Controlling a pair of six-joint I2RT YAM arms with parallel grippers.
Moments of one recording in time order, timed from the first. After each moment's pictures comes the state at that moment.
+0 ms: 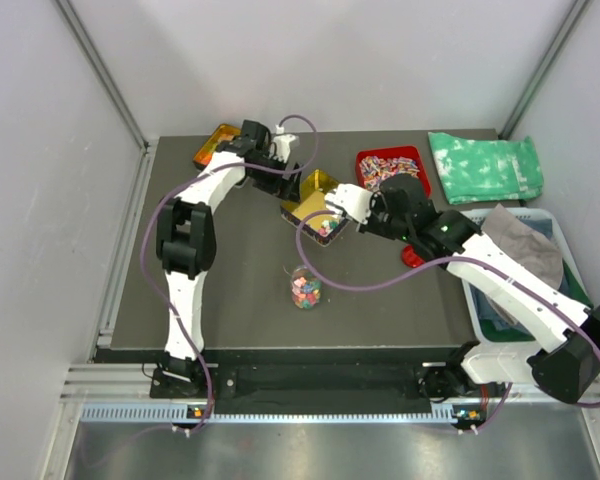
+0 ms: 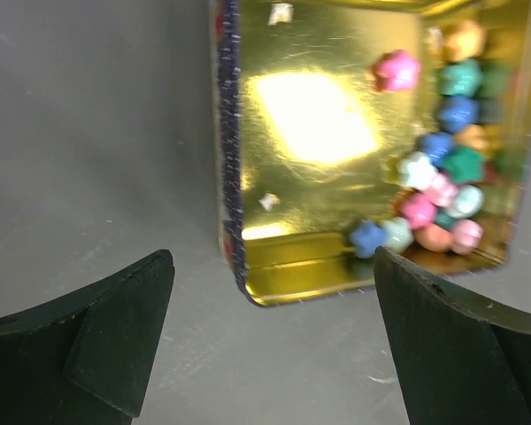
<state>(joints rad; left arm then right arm) -0.27 2.23 1.96 -0.75 0.51 0.18 0.70 1.24 1.19 -0.60 0.14 -0.73</state>
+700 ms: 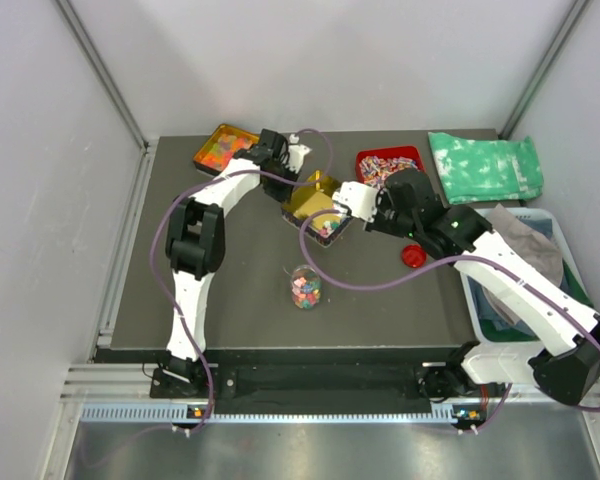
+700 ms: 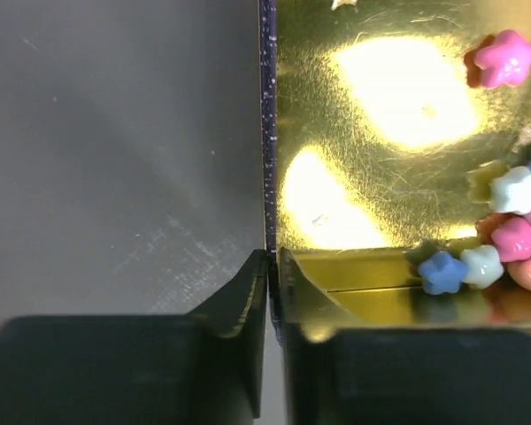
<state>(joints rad) -0.35 2.26 1.92 -0.68 0.25 0.24 0.70 1.24 1.29 -0.73 0.17 -0.76</state>
